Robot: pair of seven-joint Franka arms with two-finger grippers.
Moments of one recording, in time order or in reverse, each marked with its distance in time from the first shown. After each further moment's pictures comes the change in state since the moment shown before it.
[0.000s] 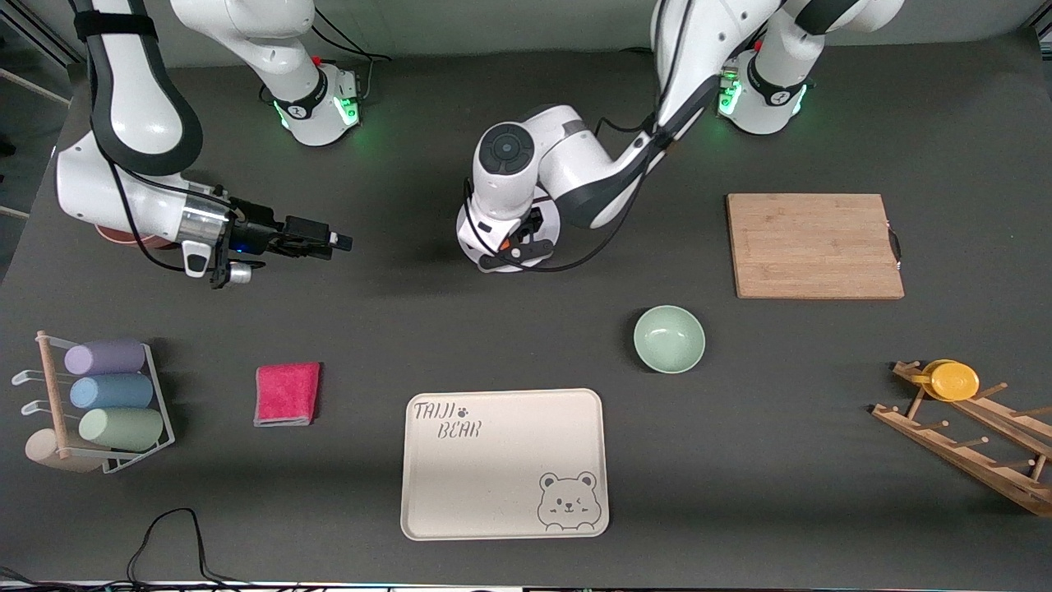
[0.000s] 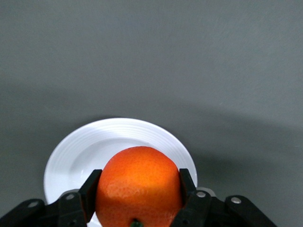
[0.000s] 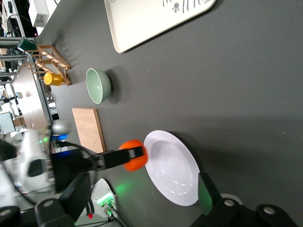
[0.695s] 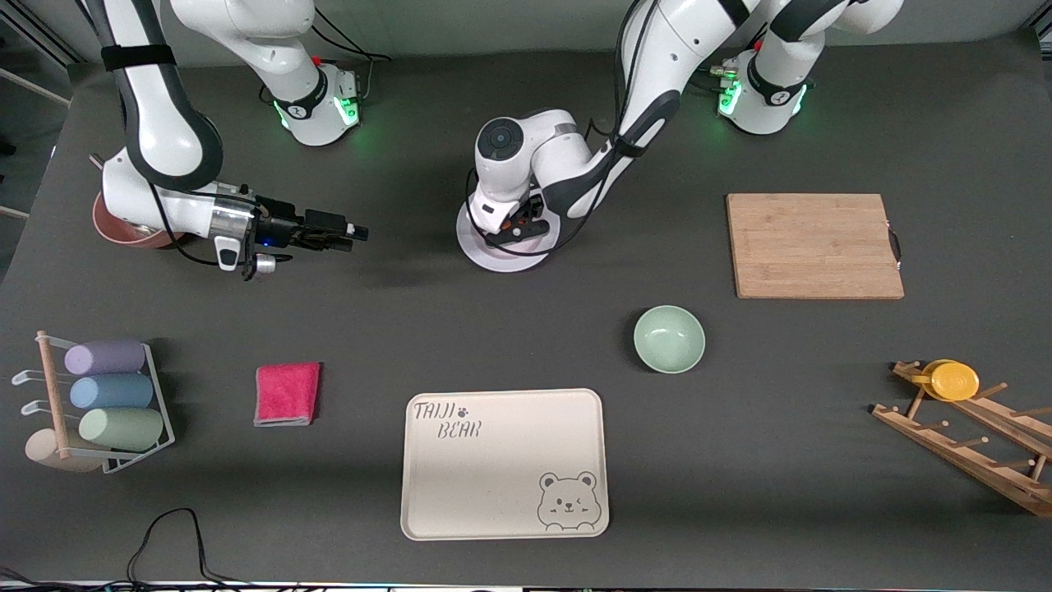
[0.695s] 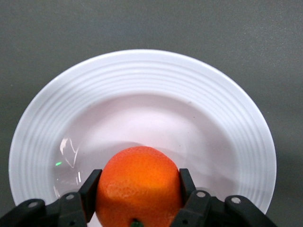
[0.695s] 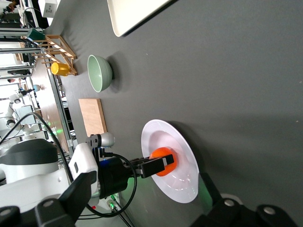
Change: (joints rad) left arm -0.062 0.027 0.000 -0.189 0.098 0.169 -0.143; right arm 0.015 0.012 0.000 -0.127 0.134 0.034 -0.165
